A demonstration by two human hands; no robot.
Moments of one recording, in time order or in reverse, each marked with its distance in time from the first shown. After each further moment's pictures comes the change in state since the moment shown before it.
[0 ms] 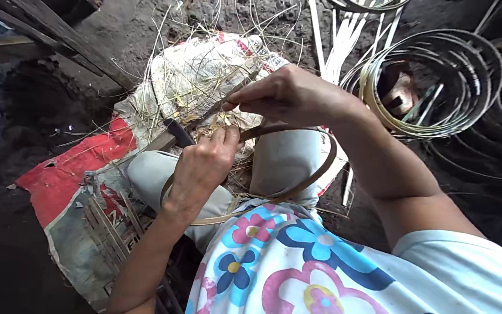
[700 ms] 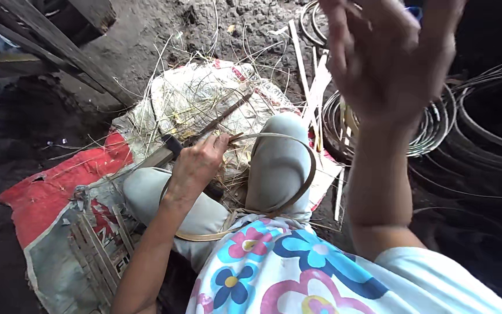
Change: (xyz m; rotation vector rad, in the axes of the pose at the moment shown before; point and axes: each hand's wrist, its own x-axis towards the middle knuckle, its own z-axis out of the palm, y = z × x) left_hand 0.008 -0.031 0.031 -0.095 0.042 0.021; right_hand -0.047 -0.004 -0.043 0.788 0.597 -0.075
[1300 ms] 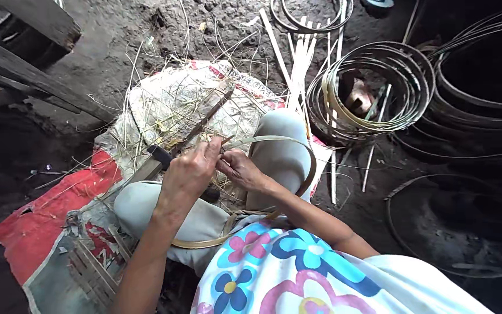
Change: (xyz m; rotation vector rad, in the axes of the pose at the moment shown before) left_hand 0.009 0.003 0.000 -0.061 -0.022 0.087; right_hand -0.073 0.170 0.085 -0.682 0.049 0.090
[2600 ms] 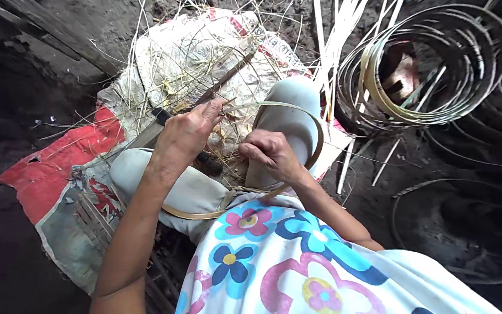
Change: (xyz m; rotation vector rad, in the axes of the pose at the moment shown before) left_hand 0.006 -0.024 0.001 -0.129 -0.154 -0.087; right_hand -0.032 -0.010 -0.038 -0.020 -0.047 -0.147
